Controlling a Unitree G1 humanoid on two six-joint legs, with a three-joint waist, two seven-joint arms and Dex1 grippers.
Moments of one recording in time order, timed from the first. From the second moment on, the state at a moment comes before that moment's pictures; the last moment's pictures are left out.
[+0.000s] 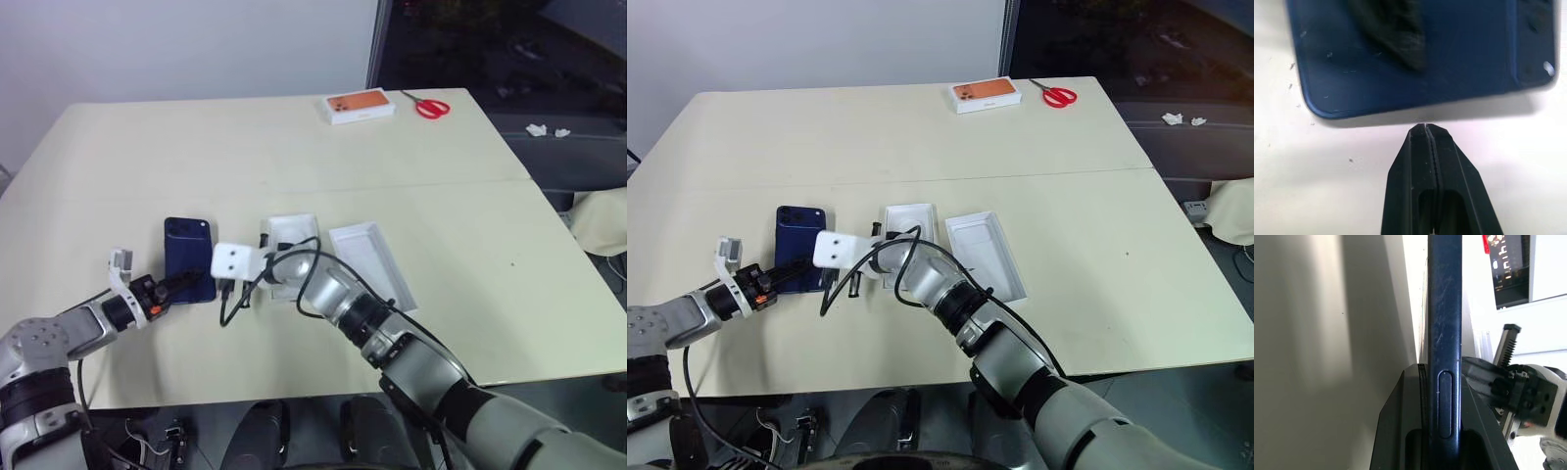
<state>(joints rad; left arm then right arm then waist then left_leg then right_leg) -0.27 0.58 0.62 0.29 -0.96 1.30 -0.65 -0.86 0.14 0.46 0.65 -0.24 0.17 0.70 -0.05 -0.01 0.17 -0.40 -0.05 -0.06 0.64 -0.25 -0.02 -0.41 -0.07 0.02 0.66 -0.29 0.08</state>
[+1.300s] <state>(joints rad) -0.25 0.22 0.35 -0.08 -1.61 1.17 0.11 -0.48 -0.56 0.18 -0.03 0.26 0.24 1.24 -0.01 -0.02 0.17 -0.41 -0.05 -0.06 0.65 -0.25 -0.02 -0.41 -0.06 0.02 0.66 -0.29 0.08</state>
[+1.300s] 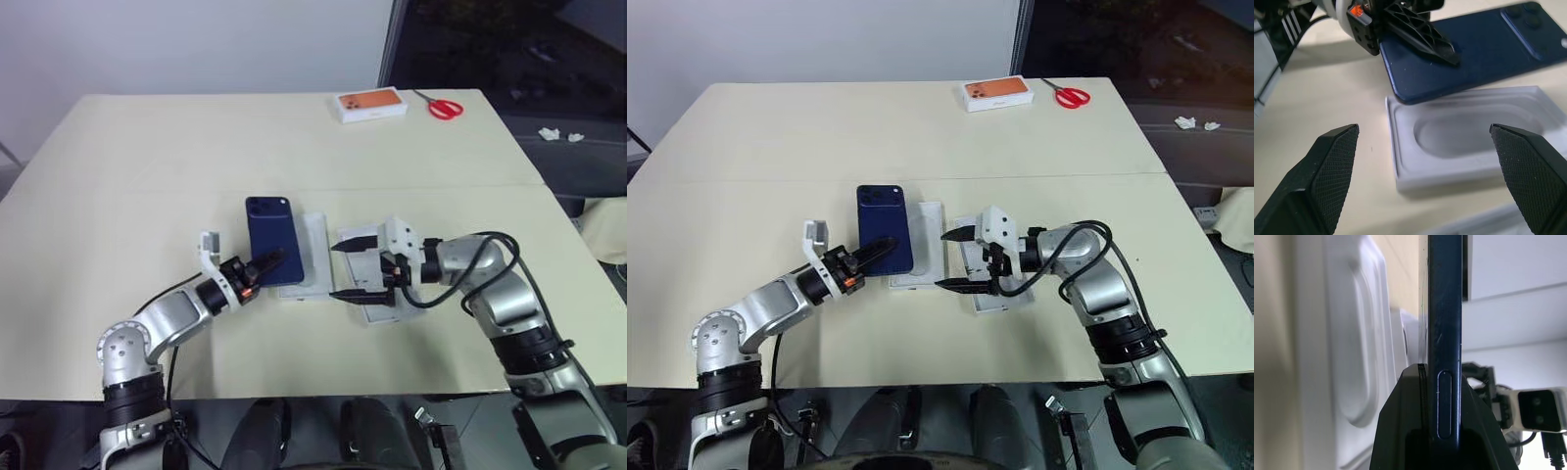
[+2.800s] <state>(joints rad) -0.18 0.53 0.41 -0.04 -1.67 1.07 -0.06 -0.56 -0.41 0.45 0.09 0.00 0.20 1.10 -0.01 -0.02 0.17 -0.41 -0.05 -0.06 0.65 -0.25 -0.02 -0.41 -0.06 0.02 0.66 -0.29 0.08</state>
